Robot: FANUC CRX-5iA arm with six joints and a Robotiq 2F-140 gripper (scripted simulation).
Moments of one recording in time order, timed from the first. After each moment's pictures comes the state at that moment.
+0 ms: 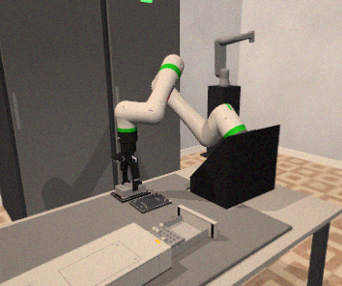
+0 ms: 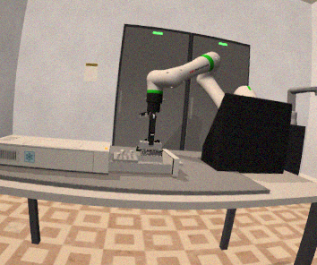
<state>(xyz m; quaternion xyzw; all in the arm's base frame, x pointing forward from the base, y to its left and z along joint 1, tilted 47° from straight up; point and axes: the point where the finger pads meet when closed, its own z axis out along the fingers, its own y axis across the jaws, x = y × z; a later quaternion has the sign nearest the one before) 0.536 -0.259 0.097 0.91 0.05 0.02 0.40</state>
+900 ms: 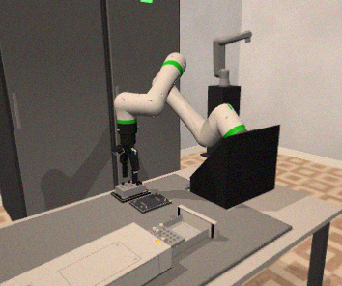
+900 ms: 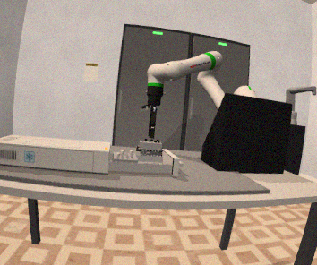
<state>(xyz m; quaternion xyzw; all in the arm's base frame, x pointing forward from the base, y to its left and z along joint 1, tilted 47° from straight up) 0.533 -0.230 0.124 0.91 0.05 0.02 0.40</state>
